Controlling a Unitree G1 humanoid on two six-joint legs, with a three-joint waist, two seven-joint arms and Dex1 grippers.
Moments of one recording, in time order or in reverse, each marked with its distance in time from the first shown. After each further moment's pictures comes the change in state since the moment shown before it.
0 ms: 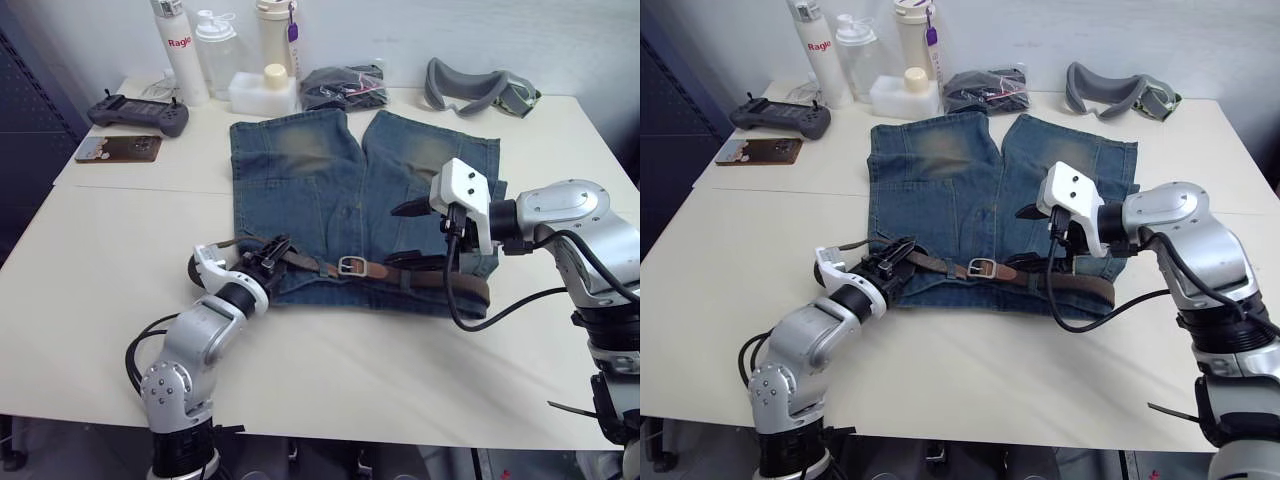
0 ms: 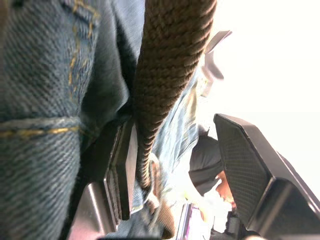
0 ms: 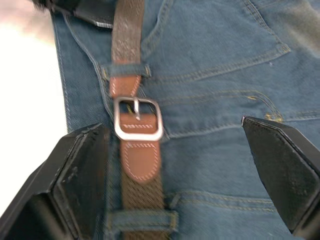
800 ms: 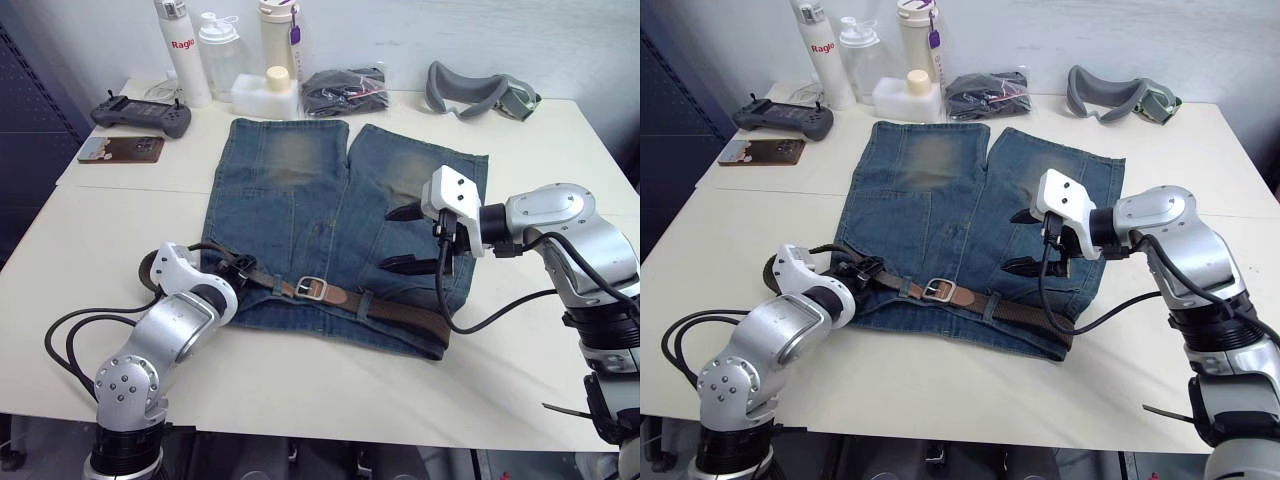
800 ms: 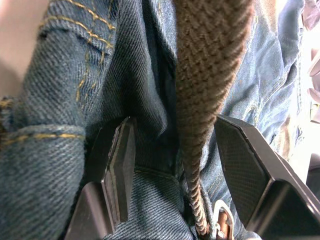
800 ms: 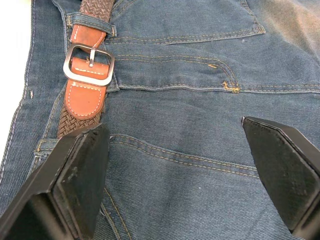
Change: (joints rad) left arm -0.019 0.298 -0.096 -0.038 0.021 -0.073 0.292; right arm -0.004 0.018 0.024 0.025 -0.024 -0.023 0.005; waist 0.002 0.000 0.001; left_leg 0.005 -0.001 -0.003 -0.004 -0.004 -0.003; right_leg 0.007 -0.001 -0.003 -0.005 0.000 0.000
